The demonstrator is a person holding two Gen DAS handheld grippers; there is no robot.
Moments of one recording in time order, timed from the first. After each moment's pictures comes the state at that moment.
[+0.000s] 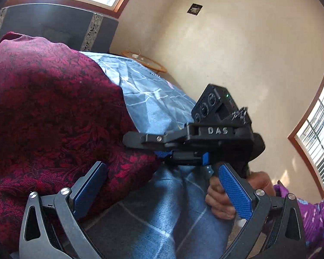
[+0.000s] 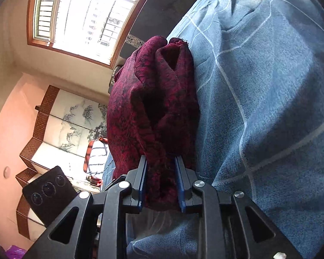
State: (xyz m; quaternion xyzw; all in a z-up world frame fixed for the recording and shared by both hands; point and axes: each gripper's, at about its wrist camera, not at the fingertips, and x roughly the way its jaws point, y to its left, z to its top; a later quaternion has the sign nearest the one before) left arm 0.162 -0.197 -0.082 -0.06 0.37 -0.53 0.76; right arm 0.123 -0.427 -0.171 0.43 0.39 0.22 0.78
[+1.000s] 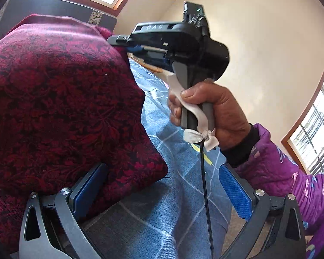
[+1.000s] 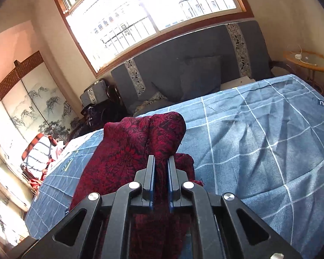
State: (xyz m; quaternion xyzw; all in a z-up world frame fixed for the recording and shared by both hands) left arm 0.169 -0.183 -0.088 -0.09 0.37 -0.55 0.75; right arm 0.233 -0.415 -0.047 0.19 0.31 0.11 0.92
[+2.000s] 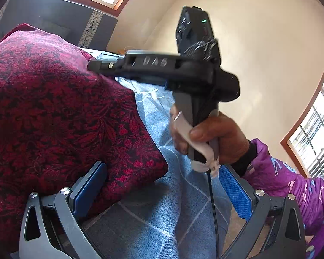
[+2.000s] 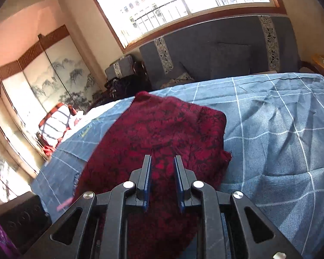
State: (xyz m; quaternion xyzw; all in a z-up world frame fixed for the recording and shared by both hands) left arm 0.174 -0.181 -0.093 -0.09 0.37 -0.55 0.75; right arm 0.213 -0.373 -0.073 0.10 0.35 0.20 0.91
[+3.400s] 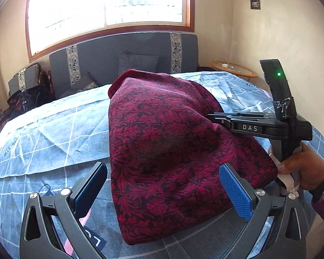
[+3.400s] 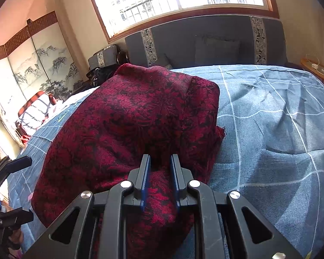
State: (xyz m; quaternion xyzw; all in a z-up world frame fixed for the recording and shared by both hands) left arm 0.181 -0.129 -0.053 0.07 0.31 -0.22 0.92; right arm 0.199 -0.358 -0.107 0.08 0.35 0.15 0.92
